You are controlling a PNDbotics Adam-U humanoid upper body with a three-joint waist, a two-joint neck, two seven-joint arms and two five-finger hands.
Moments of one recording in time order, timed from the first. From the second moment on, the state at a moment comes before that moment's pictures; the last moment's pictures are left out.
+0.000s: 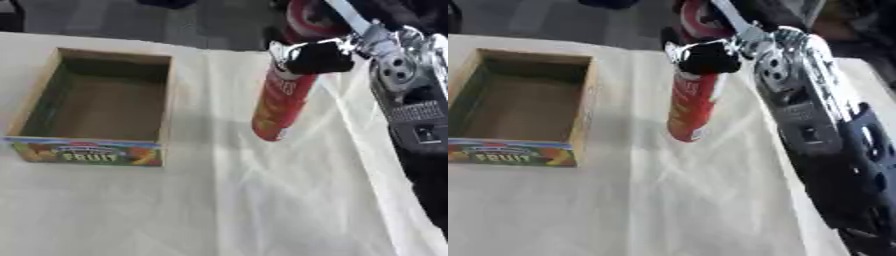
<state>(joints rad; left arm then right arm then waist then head) -0.31 0.45 0.07 -1.92 0.32 -0.01 0.13 -0.76 -0.53 0.11 -1.99 0.82 0.40 0.47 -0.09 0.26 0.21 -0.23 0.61</state>
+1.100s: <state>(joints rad) -0.36 0.43 0.03 -1.92 0.32 0.02 0.09 -1.09 -0.40 0.20 -1.99 0.80 0.50 0.53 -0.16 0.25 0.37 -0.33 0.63</state>
